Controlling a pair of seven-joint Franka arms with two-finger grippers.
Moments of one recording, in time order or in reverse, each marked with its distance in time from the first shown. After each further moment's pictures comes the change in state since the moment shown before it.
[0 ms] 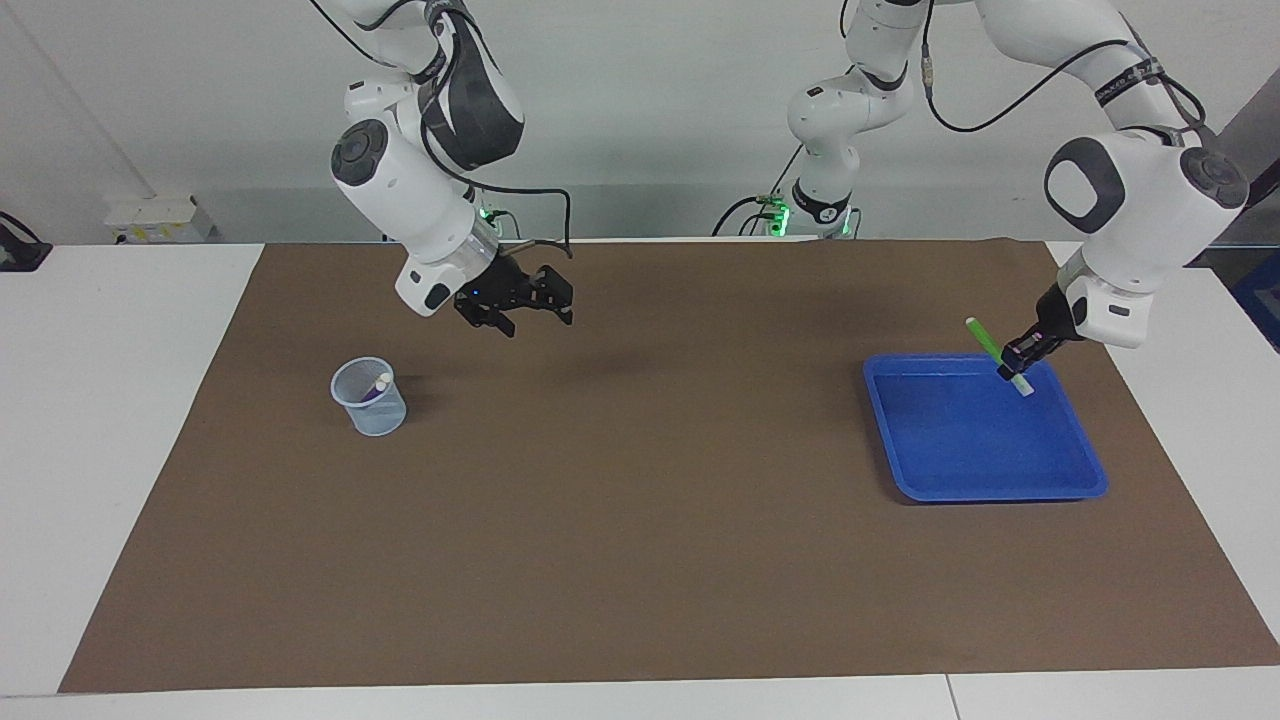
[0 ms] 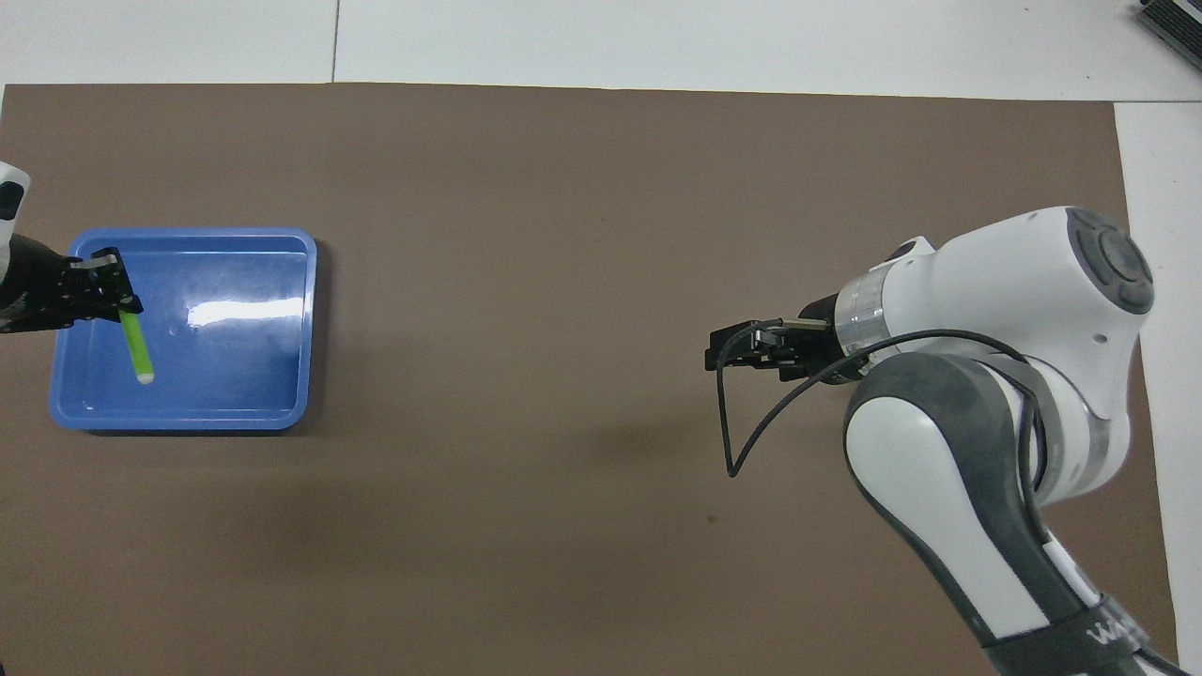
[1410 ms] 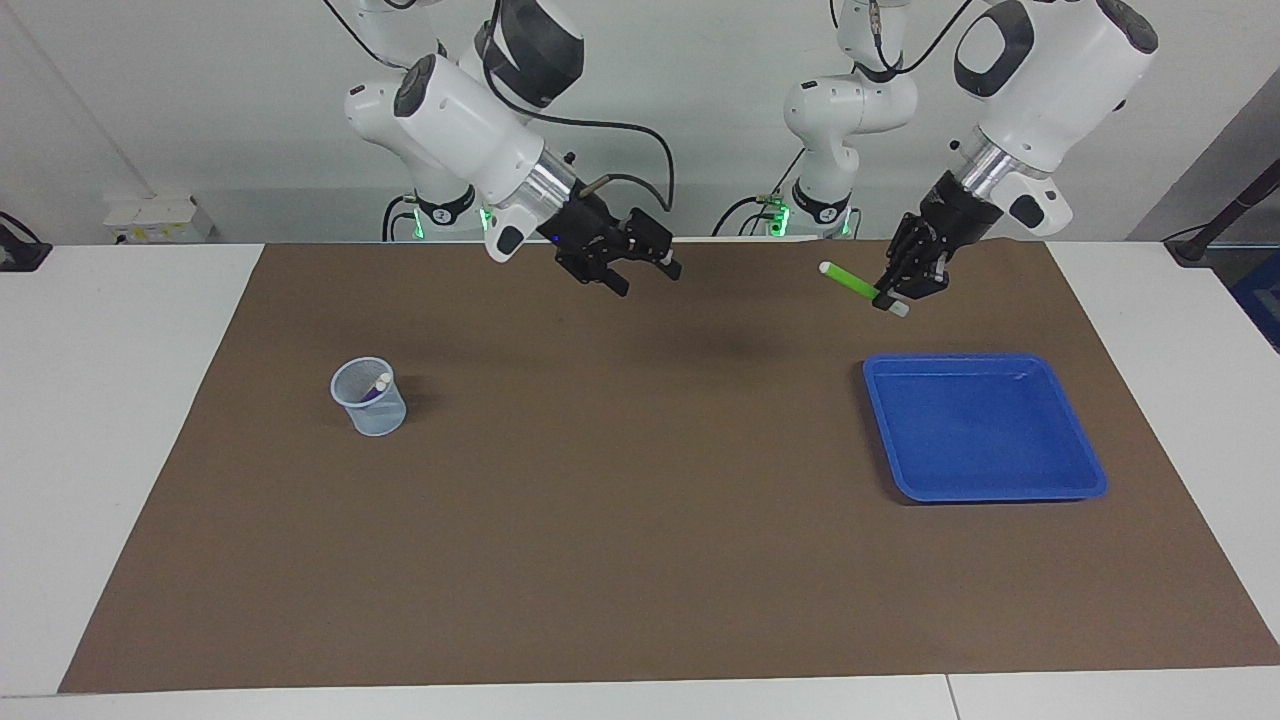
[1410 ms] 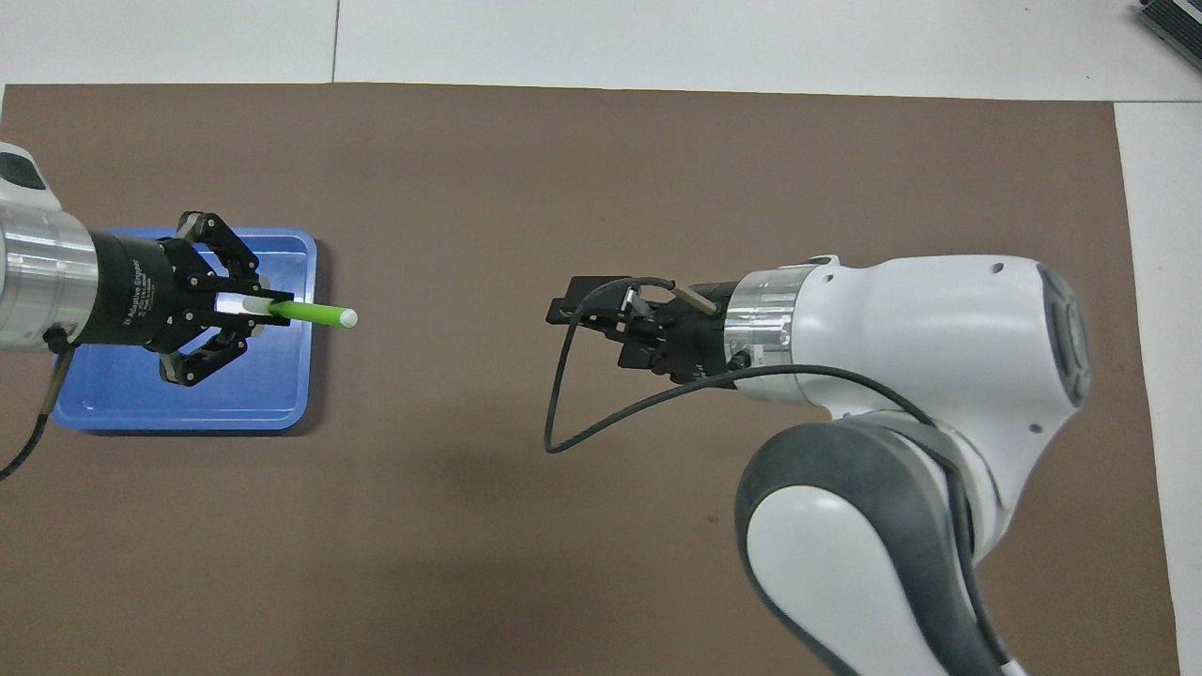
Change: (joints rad) left arm -0.231 -0.221 -0.008 -0.018 -0.361 -0.078 -1.080; right arm 0.201 -0.008 0.036 0.081 0.335 0.327 0.305
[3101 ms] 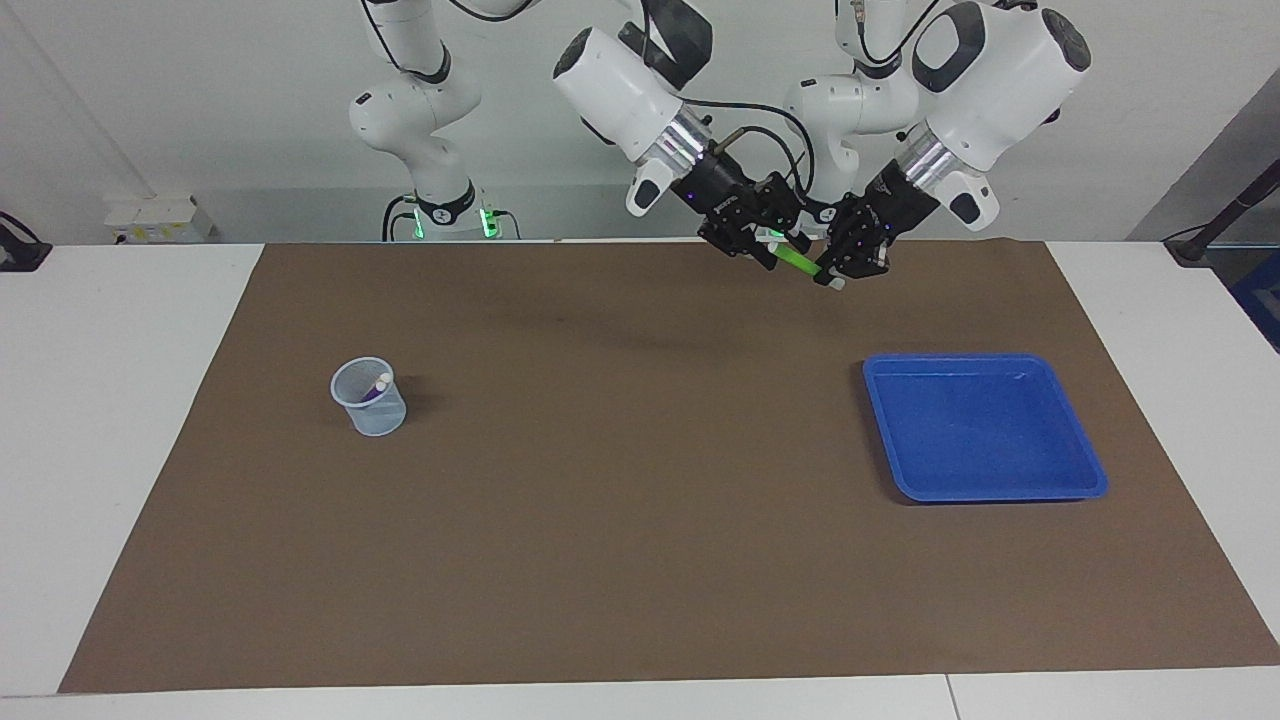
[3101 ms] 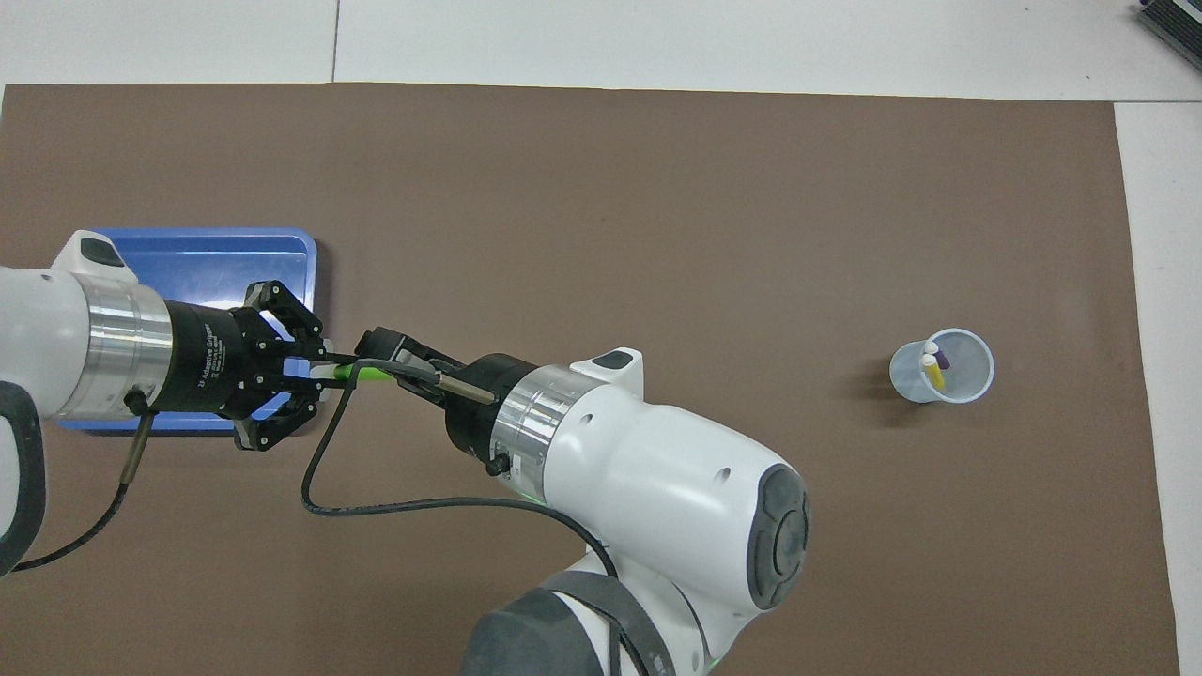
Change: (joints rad) left arm -0.064 -0.092 0.003 -0.145 -0.087 -0.003 -0.142; right arm 0.300 0.122 0.003 0.052 0.006 0.482 0.209
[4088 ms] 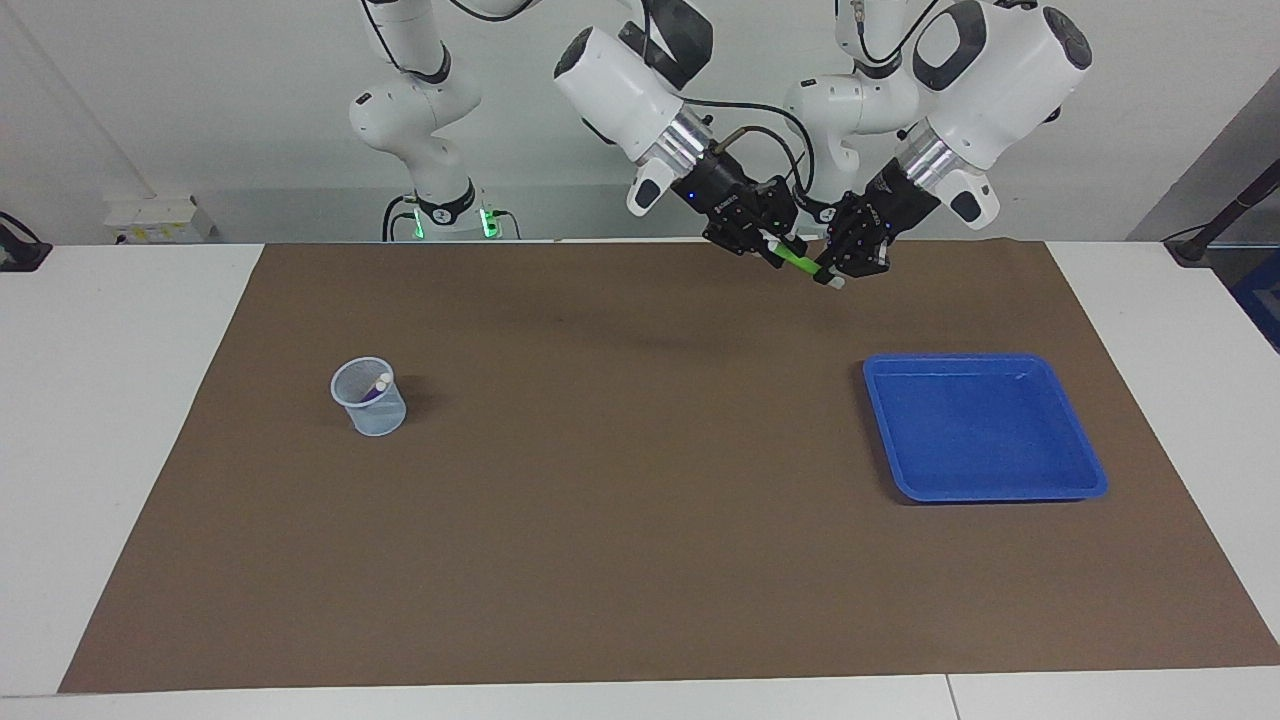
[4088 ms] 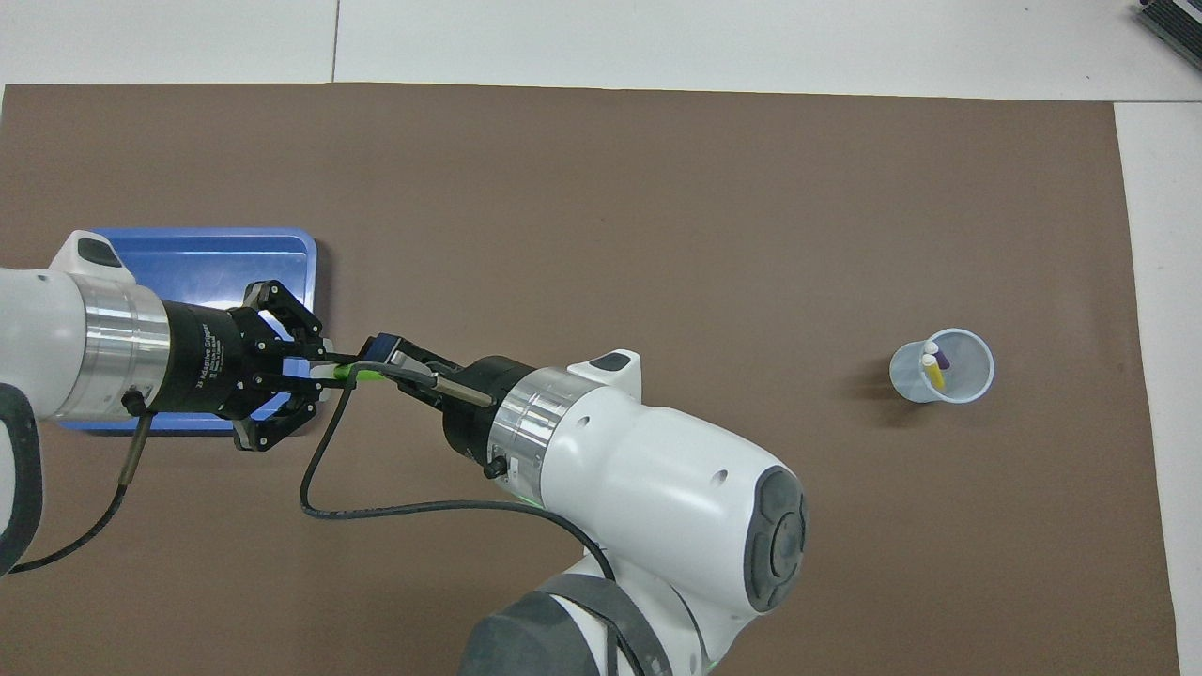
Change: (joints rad) left arm 0.000 -0.003 0.001 0.000 -0.006 0.000 -0.001; right arm 0.003 0.000 0.003 0.000 0.000 -0.001 0.000
